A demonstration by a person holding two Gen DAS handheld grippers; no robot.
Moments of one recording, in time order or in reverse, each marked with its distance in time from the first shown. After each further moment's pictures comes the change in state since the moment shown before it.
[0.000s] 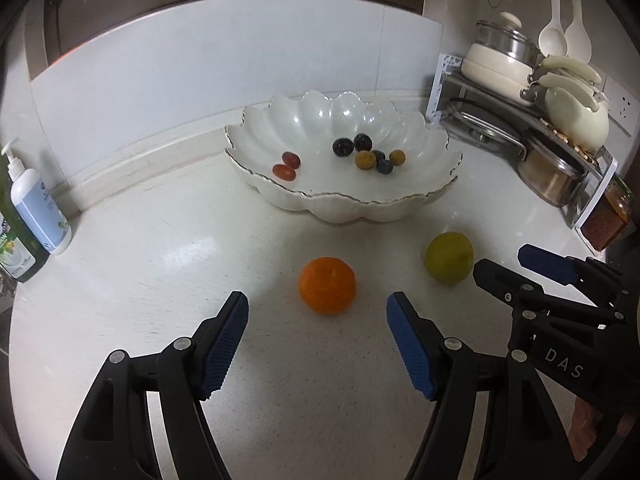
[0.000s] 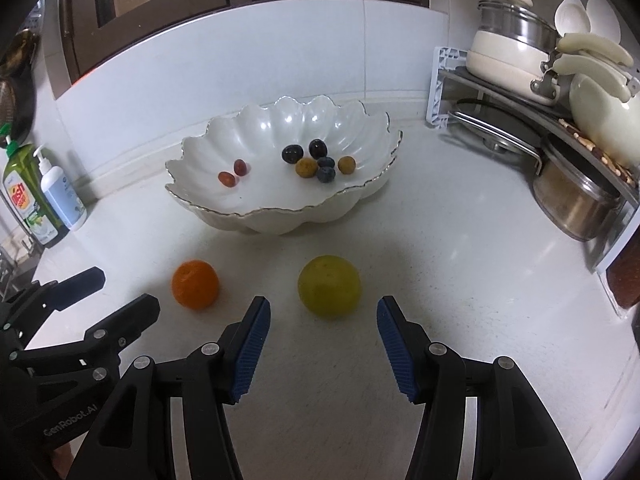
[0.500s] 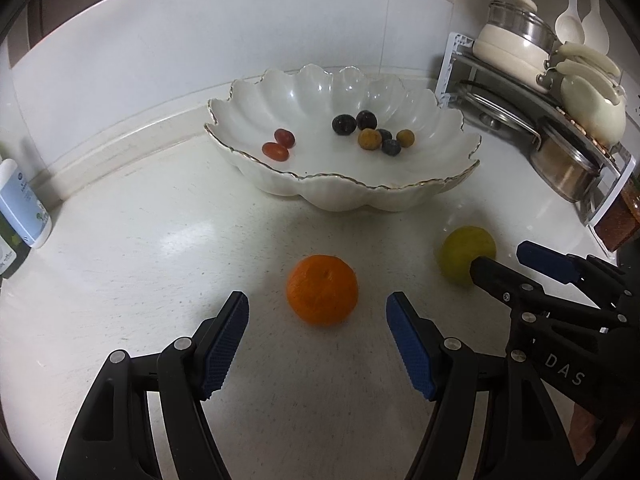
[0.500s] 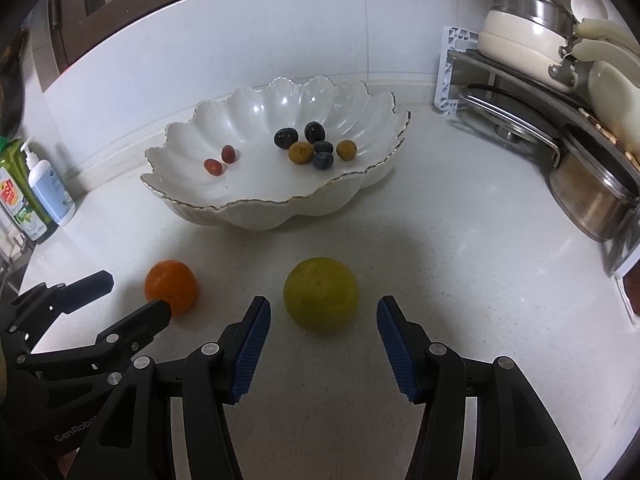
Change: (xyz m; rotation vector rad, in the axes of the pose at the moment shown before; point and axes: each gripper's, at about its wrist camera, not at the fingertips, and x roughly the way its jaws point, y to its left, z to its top) left arm 0.041 -0.005 0.005 -0.008 0.060 -0.002; right arm 0.034 -0.008 0.006 -0.009 0.043 0.012
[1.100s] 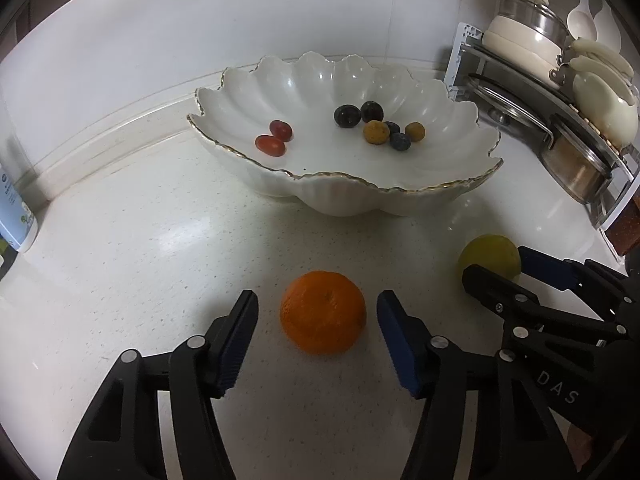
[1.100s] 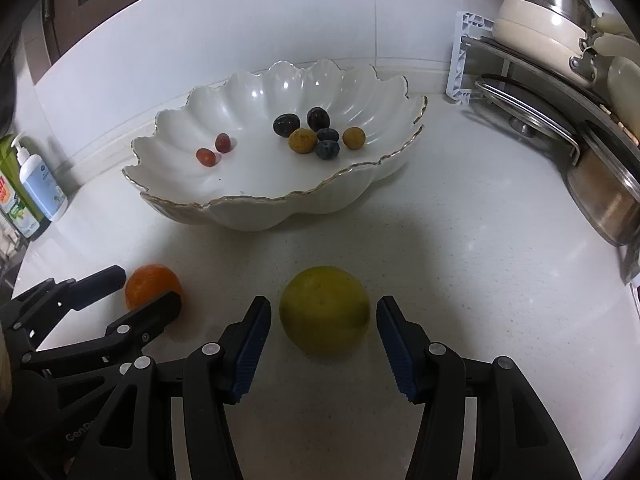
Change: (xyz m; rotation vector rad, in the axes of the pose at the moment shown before) left arm 0.028 0.001 0.007 -0.003 0.019 -0.002; right arm 0.028 0.002 0.008 -0.007 0.038 0.009
